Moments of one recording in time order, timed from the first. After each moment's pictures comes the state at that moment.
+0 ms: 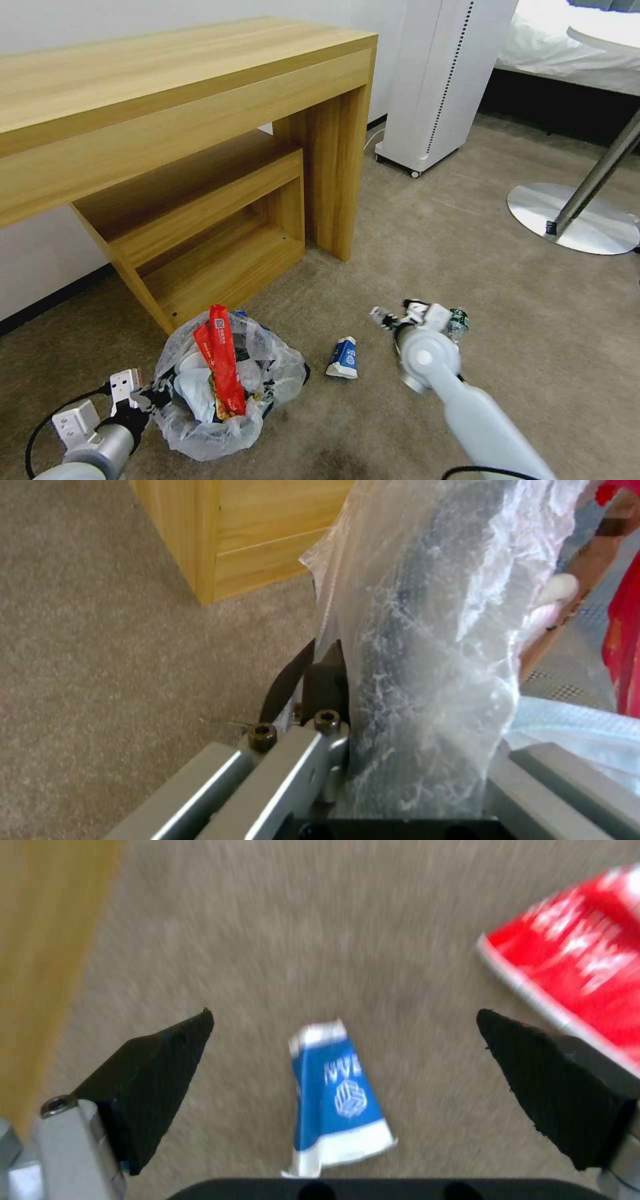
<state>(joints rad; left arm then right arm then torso) 1.80 -1.17 -0.80 -2.19 -0.89 0.45 -0.19 -0.95 1.20 0.05 1.74 1.31 -0.35 0.96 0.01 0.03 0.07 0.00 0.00</state>
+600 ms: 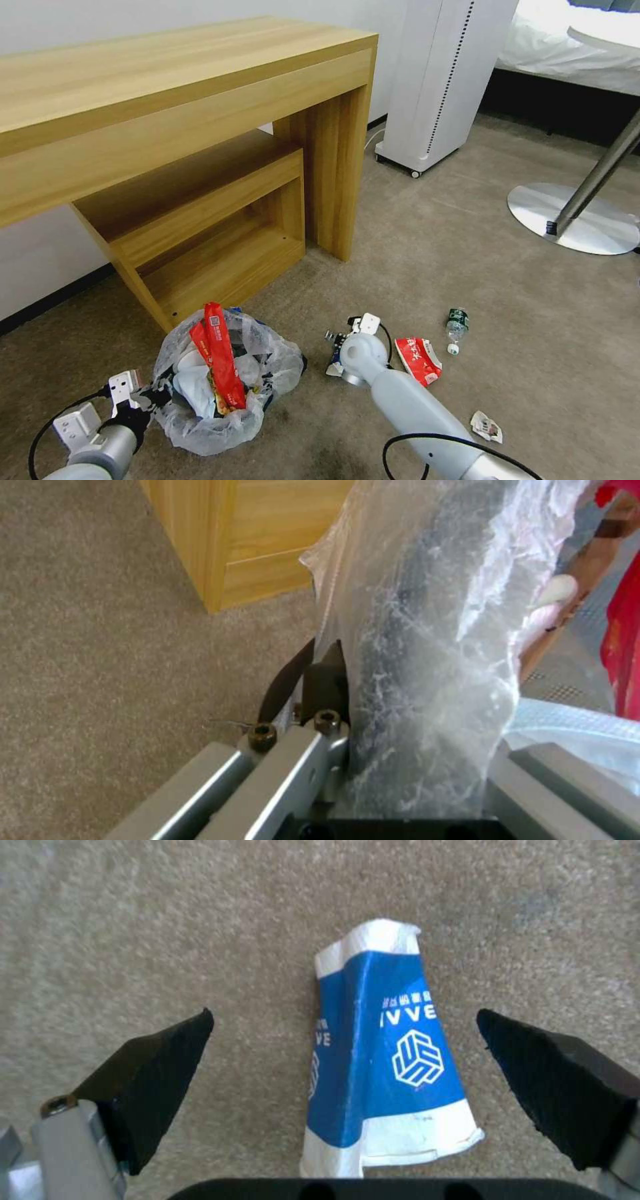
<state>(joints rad) 1.78 -1.23 -0.80 -2.17 -0.87 0.43 -0.20 -0.76 1.40 -0.19 1.25 1.19 -0.32 0.86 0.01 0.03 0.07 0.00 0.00</state>
